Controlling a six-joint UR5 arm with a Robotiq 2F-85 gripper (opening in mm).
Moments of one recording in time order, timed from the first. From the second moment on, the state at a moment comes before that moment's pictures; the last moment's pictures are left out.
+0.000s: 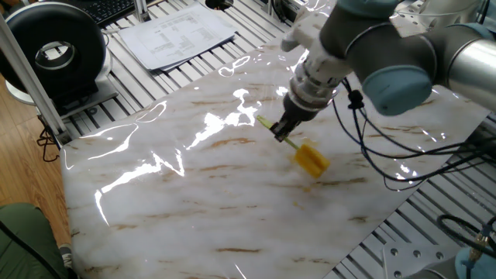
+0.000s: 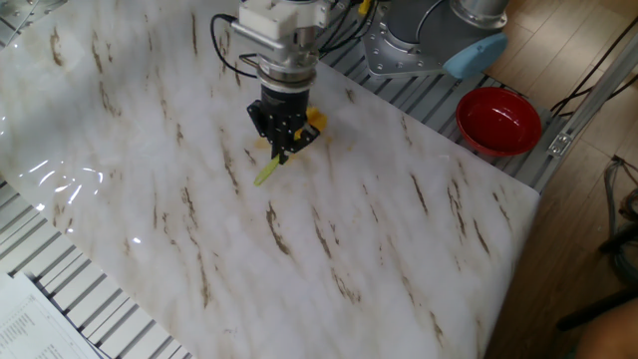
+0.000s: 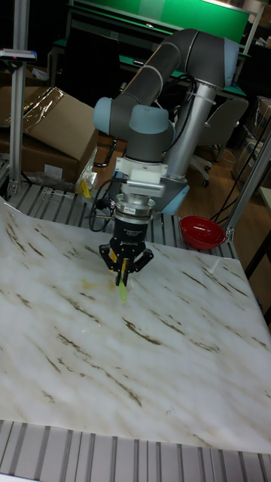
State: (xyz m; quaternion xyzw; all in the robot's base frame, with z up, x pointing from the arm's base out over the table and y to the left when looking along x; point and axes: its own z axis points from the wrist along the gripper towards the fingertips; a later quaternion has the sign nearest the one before) arm 0.462 0.010 0.053 -0.05 0.99 0.02 0.13
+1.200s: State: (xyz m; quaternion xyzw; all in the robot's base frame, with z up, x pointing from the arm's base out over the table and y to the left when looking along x) arm 0.426 0.082 0.058 -0.02 0.99 0.06 0.14
